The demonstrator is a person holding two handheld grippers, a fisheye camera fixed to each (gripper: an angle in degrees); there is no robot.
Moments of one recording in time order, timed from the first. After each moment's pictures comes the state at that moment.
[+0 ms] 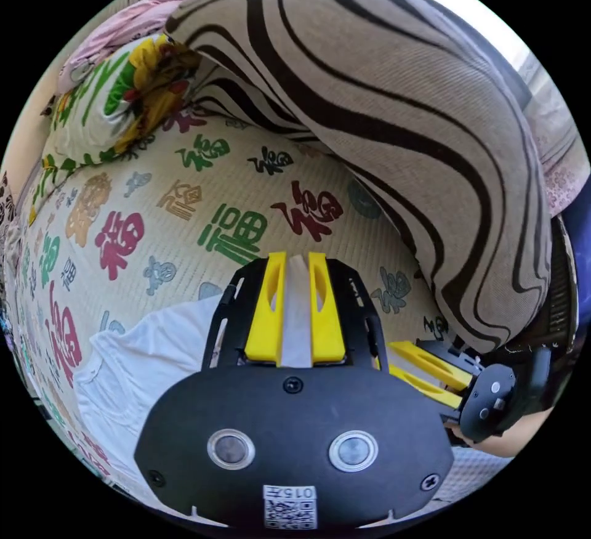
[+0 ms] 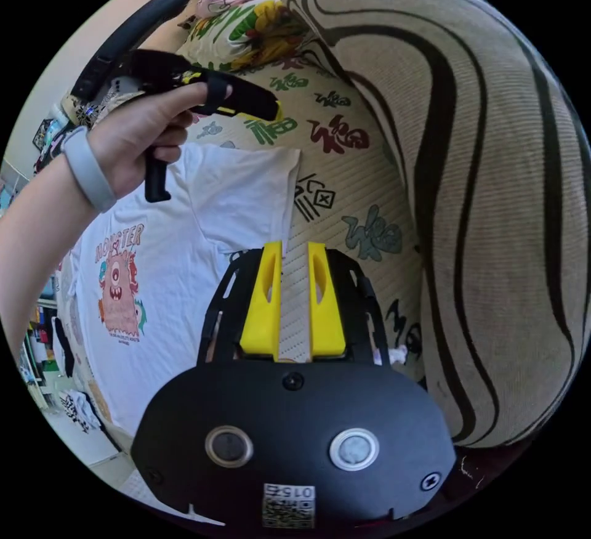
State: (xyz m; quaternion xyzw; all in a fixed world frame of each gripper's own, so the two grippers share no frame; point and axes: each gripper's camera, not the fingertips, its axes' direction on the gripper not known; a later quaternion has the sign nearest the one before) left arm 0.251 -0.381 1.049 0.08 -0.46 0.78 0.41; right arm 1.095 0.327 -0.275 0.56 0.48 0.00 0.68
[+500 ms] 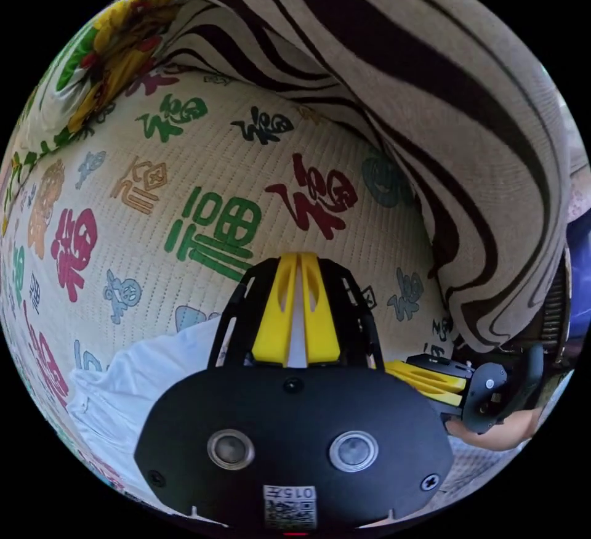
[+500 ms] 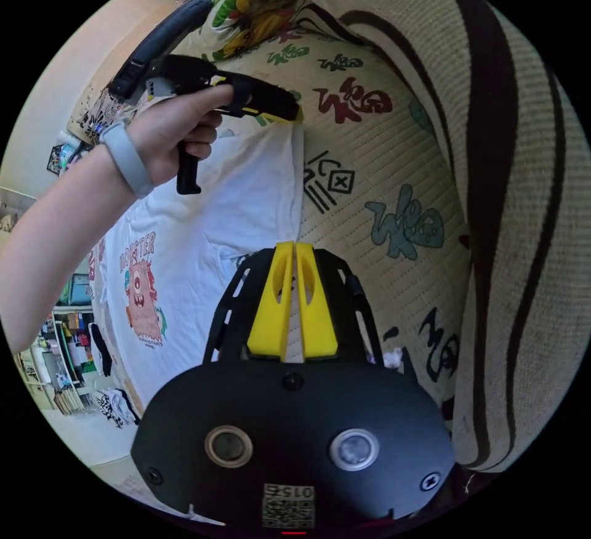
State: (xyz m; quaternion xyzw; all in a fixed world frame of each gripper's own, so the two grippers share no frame) left arm 0.312 -0.495 1.091 0.01 -0.49 0.75 0.45; right arm 1.125 0.317 -0.392 0.54 0.39 -0.01 0.75
